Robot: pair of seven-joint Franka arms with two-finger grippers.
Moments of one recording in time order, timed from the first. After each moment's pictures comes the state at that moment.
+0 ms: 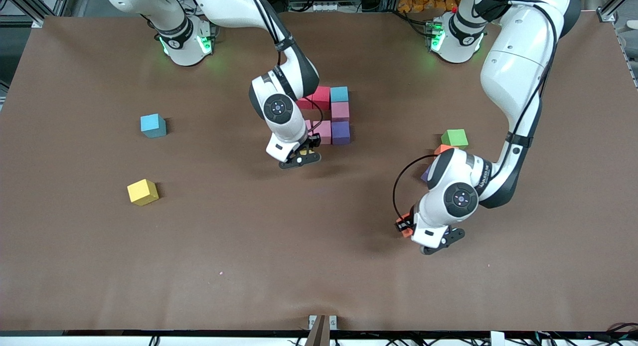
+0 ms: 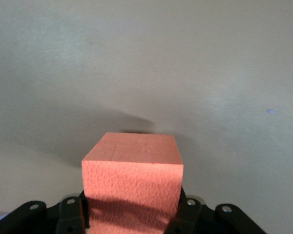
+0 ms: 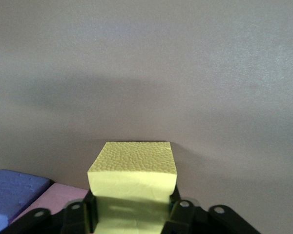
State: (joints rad) left arm -0.16 0.85 -0.27 -1.32 0.16 2.15 -0.82; right arm 1.09 0.63 -0.37 -1.79 0.49 2.32 0.23
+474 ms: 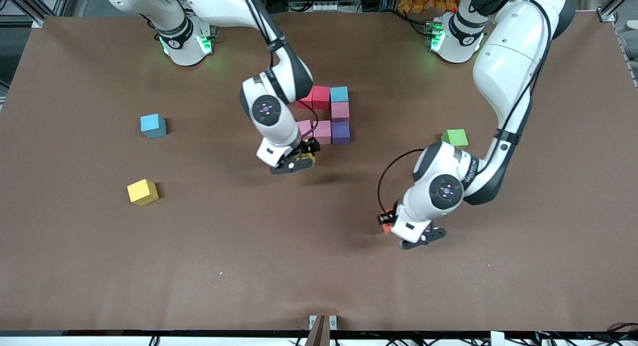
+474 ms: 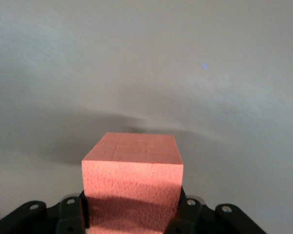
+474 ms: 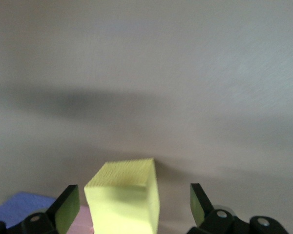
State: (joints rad) left arm -0.18 0.85 -0.36 -1.31 0.16 2.15 -0.78; right arm 1.02 0.57 -0.39 -1.77 0.49 2.32 0.24
